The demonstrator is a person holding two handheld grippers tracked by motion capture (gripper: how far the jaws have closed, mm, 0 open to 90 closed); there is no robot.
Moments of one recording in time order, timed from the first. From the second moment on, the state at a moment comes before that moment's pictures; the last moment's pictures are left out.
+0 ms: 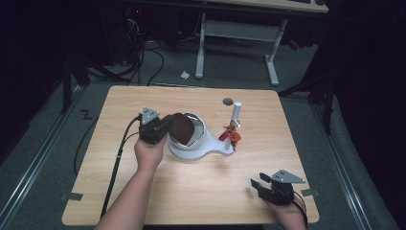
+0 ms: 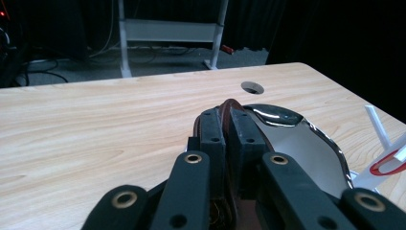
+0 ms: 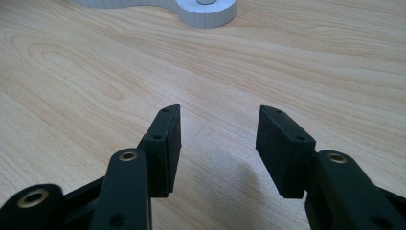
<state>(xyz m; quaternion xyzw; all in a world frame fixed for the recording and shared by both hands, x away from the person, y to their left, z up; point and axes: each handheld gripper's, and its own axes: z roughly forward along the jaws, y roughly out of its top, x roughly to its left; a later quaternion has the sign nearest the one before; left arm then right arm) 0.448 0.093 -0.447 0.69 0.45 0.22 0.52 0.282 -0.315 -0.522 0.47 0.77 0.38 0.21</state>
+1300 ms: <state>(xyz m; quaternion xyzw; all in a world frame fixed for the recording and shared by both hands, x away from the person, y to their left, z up) 0.434 0.093 -0.439 0.72 0.42 0.21 0.51 0.282 -0.313 -0.523 0.47 0.77 0.38 0.21</state>
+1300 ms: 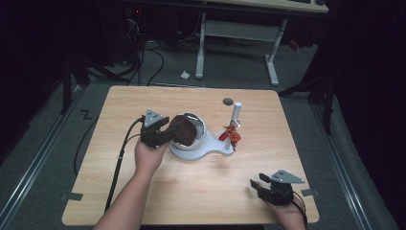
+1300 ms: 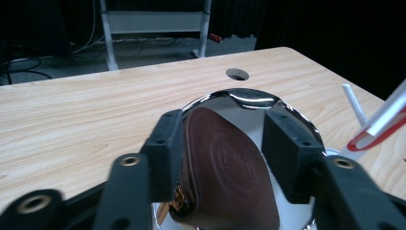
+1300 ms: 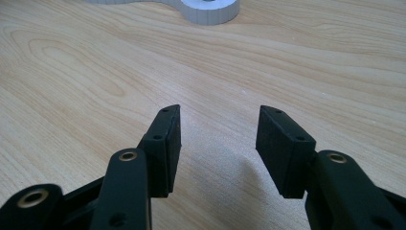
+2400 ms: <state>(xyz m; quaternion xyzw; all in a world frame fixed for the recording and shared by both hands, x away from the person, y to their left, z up) 0.370 0.182 -0.485 0.74 0.43 0.17 0.48 0.283 -0.312 -0.523 0.47 0.77 0.38 0.21</state>
